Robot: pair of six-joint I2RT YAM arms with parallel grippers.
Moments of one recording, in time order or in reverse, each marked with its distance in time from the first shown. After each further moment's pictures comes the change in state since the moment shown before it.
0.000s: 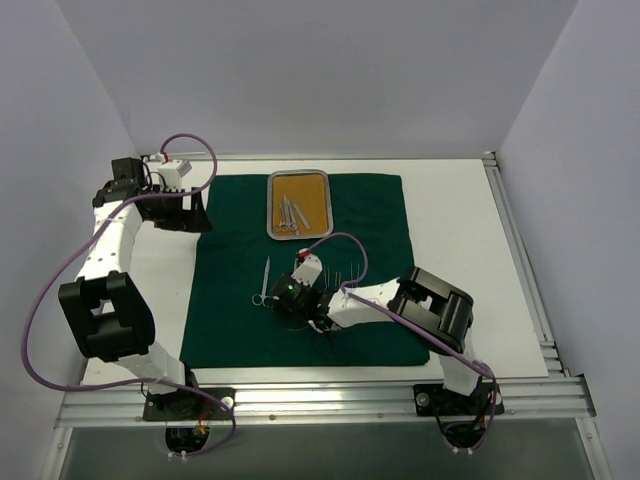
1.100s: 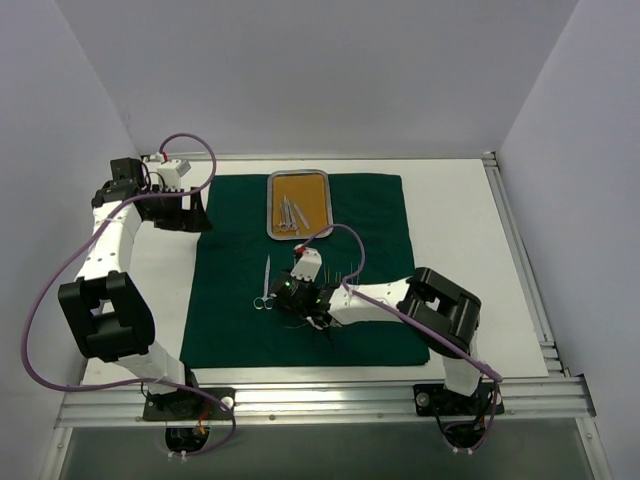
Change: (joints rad) left arm 0.005 0.000 0.000 0.001 0.016 0.000; right arm 0.013 -0.042 0.048 -0.169 0.071 -0.114
